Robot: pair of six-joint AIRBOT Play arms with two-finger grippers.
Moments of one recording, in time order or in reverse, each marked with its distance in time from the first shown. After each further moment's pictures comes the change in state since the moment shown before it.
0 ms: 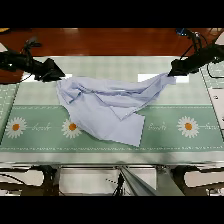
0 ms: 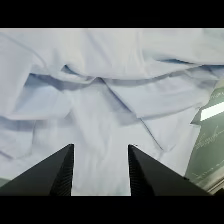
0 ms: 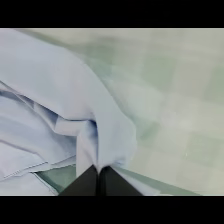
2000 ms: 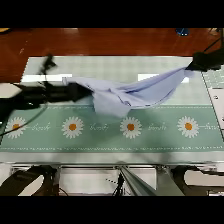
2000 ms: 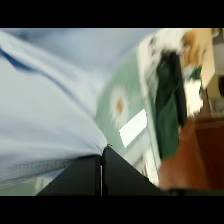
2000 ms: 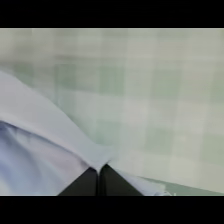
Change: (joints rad) left arm -0.319 0.626 -0.661 -0.510 0.411 0.185; right arm -0.152 0.125 0.000 0.051 -0.021 0.002
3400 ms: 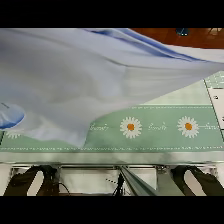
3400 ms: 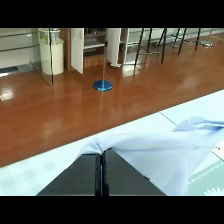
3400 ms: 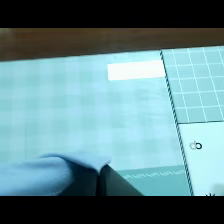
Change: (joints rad) left arm 0.327 0.371 0.846 0.413 -0.295 -0.140; right arm -0.018 0.666 -0.001 -0.341 0.103 0.159
